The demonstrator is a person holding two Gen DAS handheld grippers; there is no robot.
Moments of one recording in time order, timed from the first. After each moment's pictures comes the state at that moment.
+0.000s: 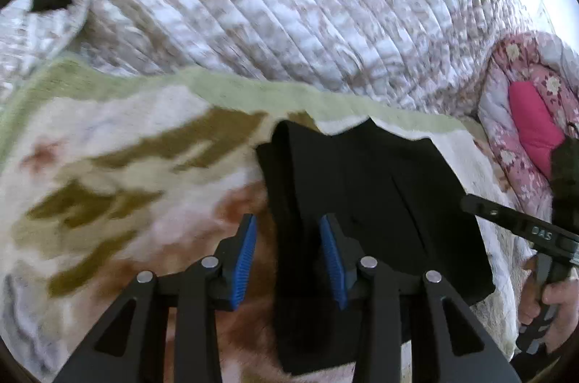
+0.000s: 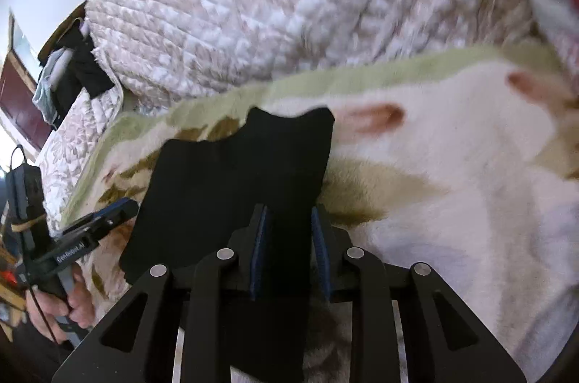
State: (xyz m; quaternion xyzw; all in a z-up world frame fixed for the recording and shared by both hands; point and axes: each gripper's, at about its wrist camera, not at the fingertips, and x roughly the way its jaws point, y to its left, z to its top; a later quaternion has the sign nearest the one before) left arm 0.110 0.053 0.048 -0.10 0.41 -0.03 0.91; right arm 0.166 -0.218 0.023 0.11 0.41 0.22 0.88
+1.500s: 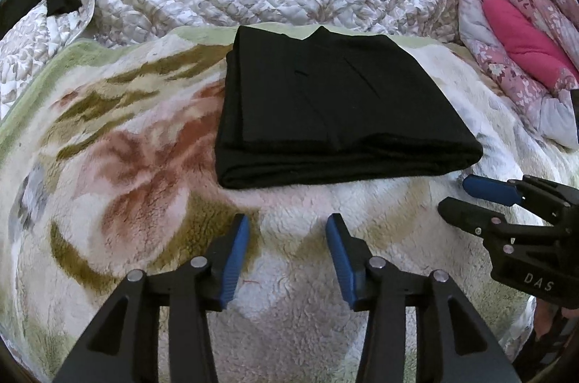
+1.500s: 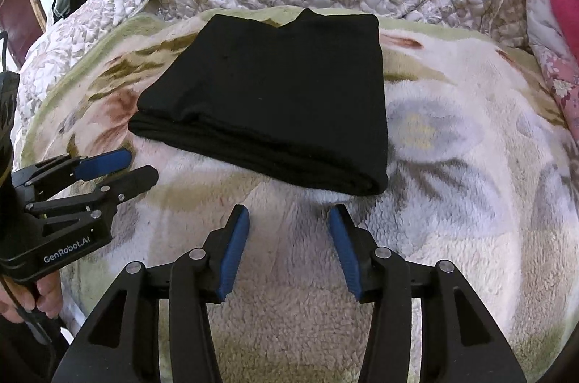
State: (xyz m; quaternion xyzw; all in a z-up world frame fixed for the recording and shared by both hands) left arm 0.017 -0.012 0.009 -0.01 0.44 -0.01 0.90; right arm 0.050 -0.168 -0.015 -0.03 0.44 0.20 0.87
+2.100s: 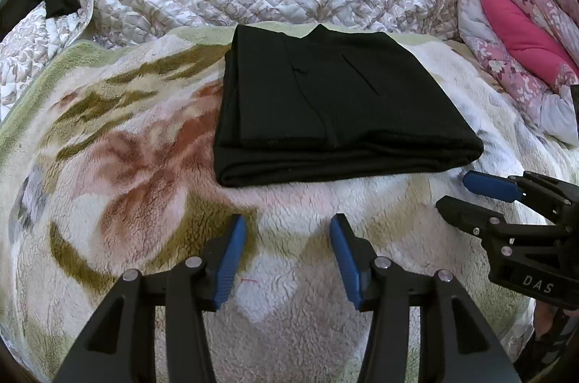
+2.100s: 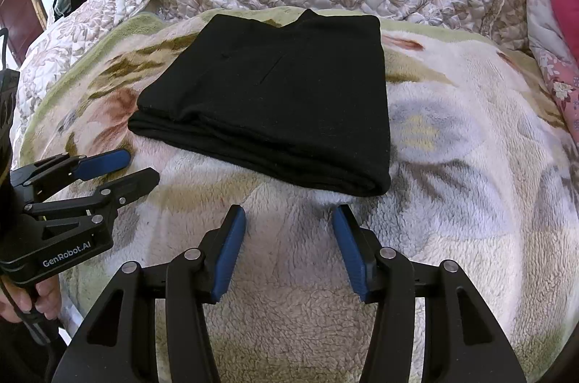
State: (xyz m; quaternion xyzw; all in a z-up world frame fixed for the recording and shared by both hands) left arm 0.017 -0.014 0.007 0.00 0.44 -0.01 0.90; right arm 0.050 -0.166 -0.016 -0.03 0.44 0.20 0.88
